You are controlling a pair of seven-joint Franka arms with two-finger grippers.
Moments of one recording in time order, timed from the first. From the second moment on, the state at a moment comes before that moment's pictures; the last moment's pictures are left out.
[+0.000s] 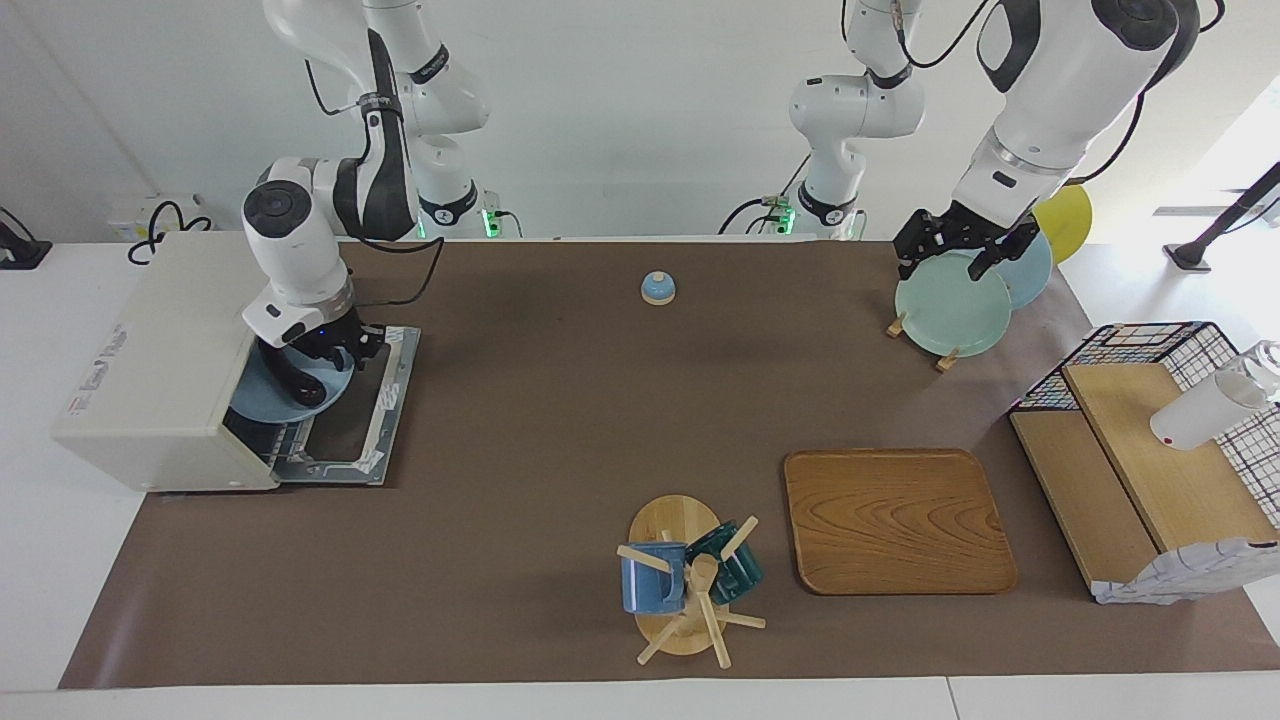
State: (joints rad) left arm -0.14 -0.05 -0.03 -1.68 -0.04 1.57 -0.09; right arm 0.04 -0.05 -0.11 -2.29 -0.21 2.18 -0.05
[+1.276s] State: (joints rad) left arm -0.14 -0.05 -0.03 -1.68 -0.04 1.57 -0.09; right arm 0.71 0.47 -0.06 -1.56 -0.14 1.85 0.76
